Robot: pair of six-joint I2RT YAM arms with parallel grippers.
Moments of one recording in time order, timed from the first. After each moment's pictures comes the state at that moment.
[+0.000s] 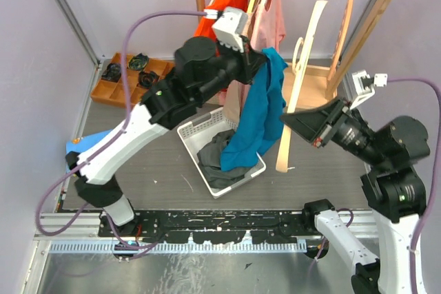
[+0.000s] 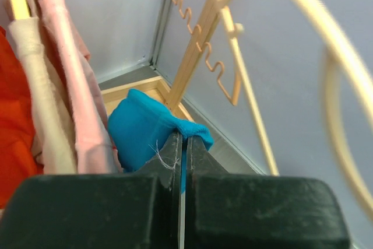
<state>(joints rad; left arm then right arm) -1.03 1.72 2.14 -0.40 -0.25 -0.28 0.20 0.69 1.40 -0.57 -0.70 0.82</state>
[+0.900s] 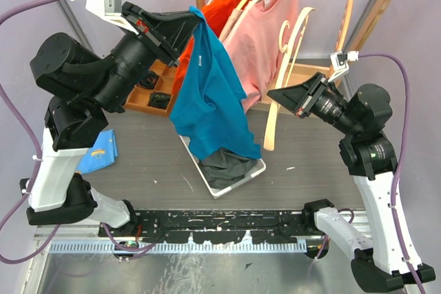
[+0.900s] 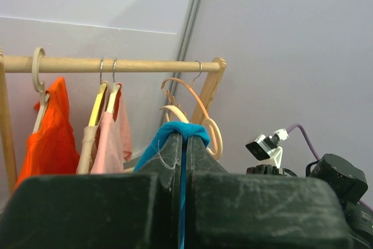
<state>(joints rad) -1.04 1.44 2.31 -0.45 -0.28 -0.17 0.20 0.86 1.29 -0.38 -0.63 0.90</state>
